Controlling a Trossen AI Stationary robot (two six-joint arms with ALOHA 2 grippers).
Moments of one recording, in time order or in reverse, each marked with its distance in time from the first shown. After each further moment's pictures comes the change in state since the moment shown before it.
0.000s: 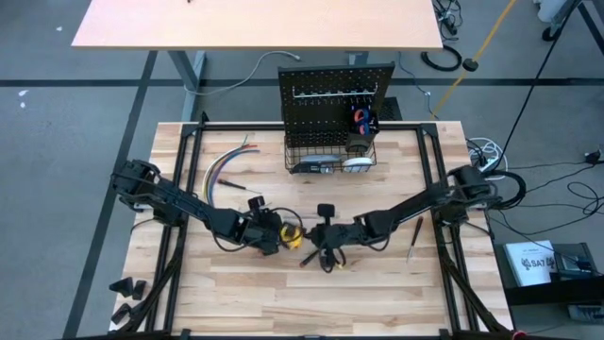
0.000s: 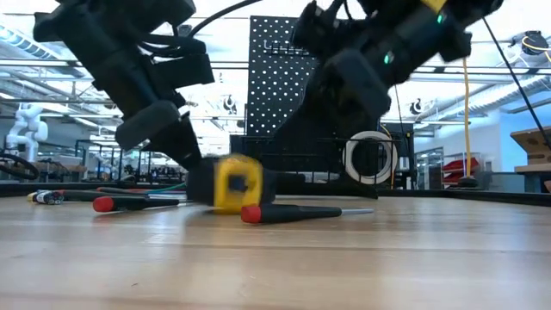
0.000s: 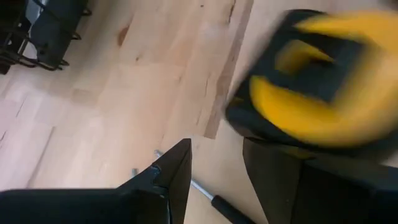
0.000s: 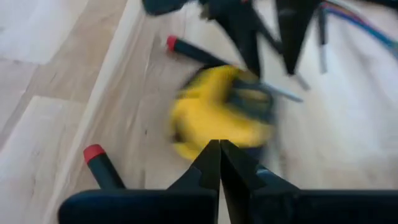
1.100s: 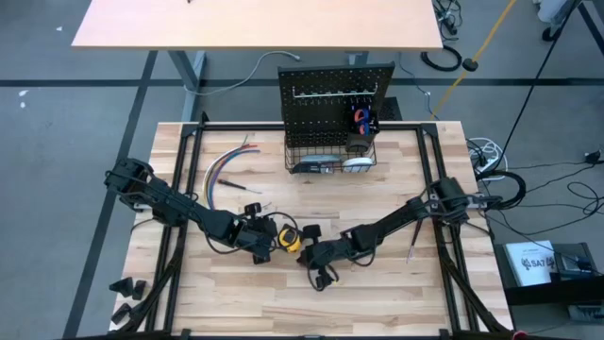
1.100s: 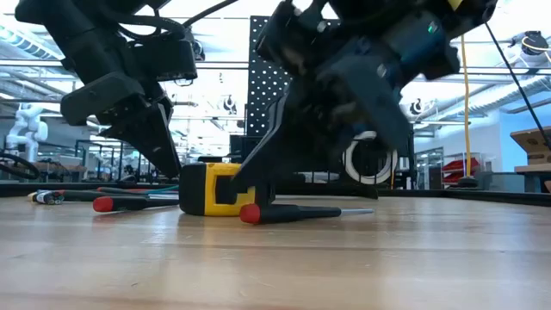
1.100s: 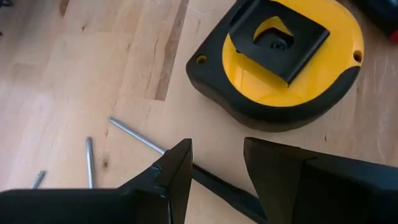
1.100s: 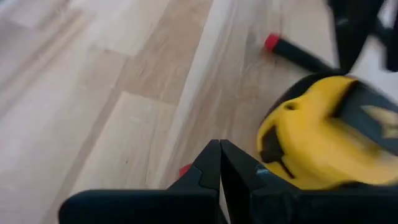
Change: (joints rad) left arm -0.047 -0.061 0.001 -0.109 0.161 -0.056; right arm 0.056 0.175 0.142 0.002 -0.161 -0.016
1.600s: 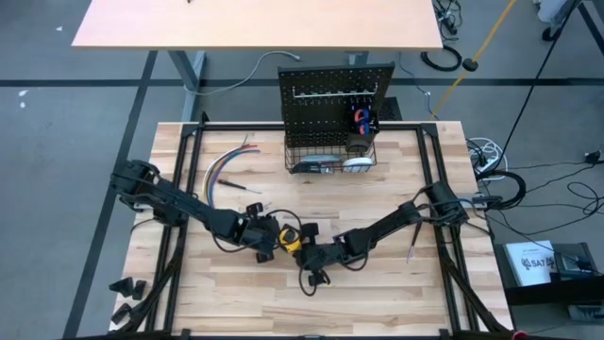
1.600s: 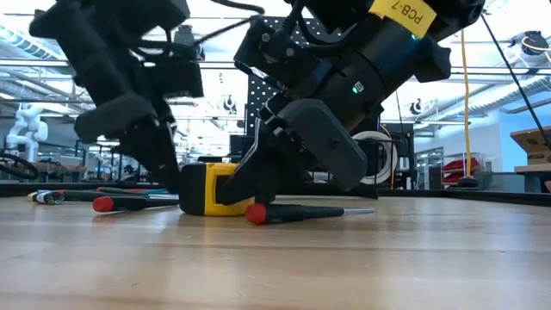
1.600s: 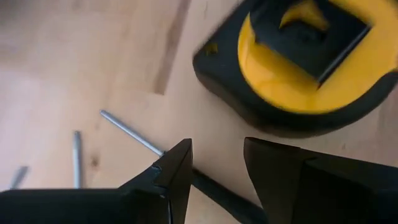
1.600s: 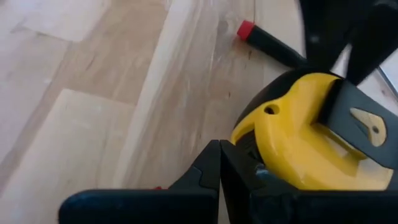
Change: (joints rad) left arm 0.036 0.050 0.000 0.030 0.034 -0.032; right arm 0.006 0.087 0.101 -0.073 0.156 -0.013
